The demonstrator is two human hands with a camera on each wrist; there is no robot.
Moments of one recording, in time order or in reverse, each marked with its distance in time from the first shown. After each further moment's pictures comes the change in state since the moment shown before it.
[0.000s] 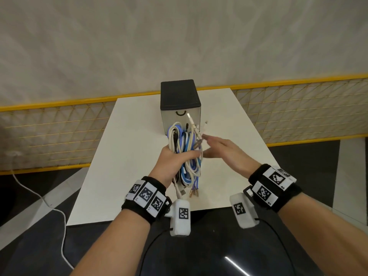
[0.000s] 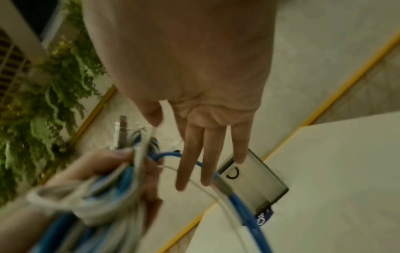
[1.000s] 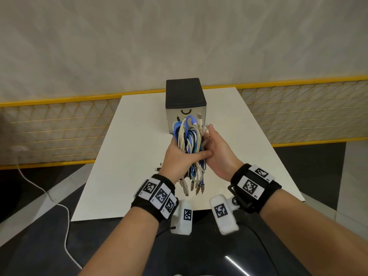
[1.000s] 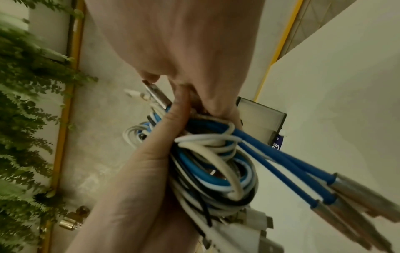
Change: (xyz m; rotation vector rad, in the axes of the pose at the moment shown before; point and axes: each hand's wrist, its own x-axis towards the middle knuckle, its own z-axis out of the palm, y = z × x) left_hand 0.016 -0.013 -0.001 0.159 0.105 0.122; right_hand 0.016 -0.021 0.046 0.701 -0.032 0.006
